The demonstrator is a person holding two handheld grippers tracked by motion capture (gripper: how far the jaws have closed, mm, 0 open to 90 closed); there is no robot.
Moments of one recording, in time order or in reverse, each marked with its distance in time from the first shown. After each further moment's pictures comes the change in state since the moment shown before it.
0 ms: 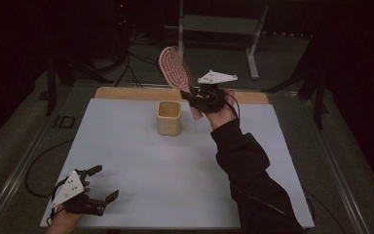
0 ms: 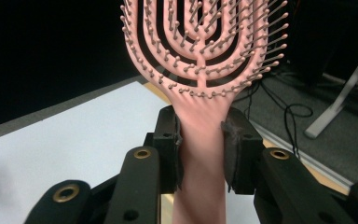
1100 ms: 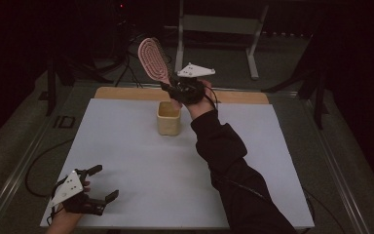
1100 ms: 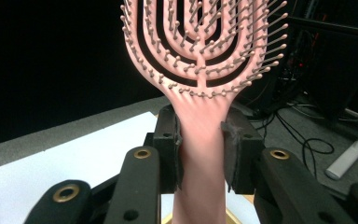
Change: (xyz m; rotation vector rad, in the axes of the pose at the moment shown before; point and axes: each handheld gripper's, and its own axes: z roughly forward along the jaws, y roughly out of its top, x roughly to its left) left arm 0.002 0.000 0.000 -0.017 -0.011 -0.015; right arm 0.011 0.015 0.058 -0.105 0.069 -0.029
